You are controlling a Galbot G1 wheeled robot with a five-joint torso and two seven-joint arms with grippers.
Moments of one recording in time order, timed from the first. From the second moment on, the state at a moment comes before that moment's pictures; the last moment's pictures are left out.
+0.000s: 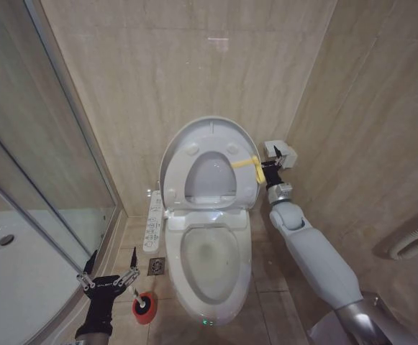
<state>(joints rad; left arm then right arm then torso) 1.81 -1.41 -0.53 -2.27 -0.07 -0.16 -0.19 -0.62 1.11 0.20 1.40 0.29 0.30 0.18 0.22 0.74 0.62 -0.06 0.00</state>
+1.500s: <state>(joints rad) 1.81 -1.41 -0.53 -2.27 -0.07 -0.16 -0.19 -1.23 1.24 0.46 1.85 0.24 0.19 0.31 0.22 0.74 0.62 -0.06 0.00</state>
